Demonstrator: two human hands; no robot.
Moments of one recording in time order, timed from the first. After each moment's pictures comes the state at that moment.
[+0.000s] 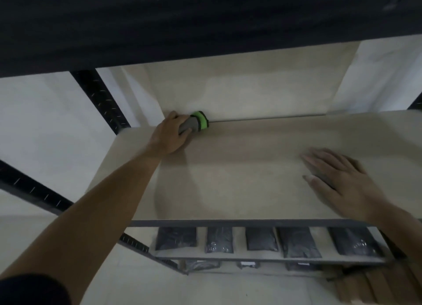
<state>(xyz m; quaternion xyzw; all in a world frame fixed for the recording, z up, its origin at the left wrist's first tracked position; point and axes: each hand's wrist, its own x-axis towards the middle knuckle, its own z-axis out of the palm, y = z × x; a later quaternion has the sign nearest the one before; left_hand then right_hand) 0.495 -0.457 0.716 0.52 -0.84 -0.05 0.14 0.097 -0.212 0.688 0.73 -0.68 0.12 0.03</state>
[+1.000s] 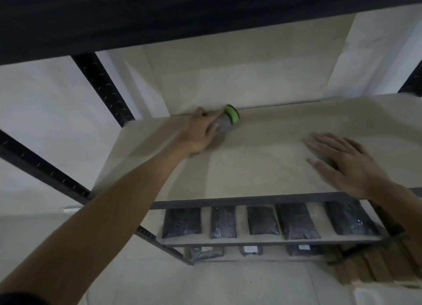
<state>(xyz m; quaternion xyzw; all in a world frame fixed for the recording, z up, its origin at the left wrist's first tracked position) 0.443 -0.398 0.724 0.45 -0.87 -0.12 0.14 0.091 -0.197 0.693 0.71 -0.69 0.11 -0.01</state>
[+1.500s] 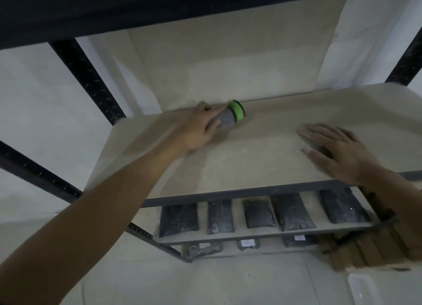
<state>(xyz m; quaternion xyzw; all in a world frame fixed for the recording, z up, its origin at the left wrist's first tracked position) 0.437 -0.388 0.729 0.37 -0.90 -0.14 0.15 0.091 -0.196 0.692 0.72 -0.68 0.13 -0.02</state>
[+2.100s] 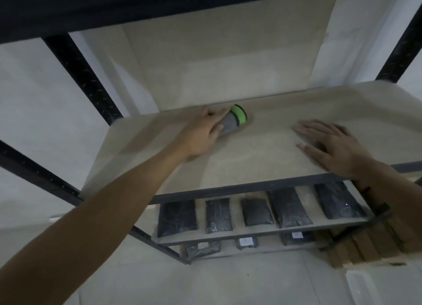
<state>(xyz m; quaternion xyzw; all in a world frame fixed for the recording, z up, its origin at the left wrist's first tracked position) 0.427 -0.361 0.726 0.37 -0.91 -0.15 0.14 0.090 -0.198 0.691 0.71 -0.69 0.12 0.00</state>
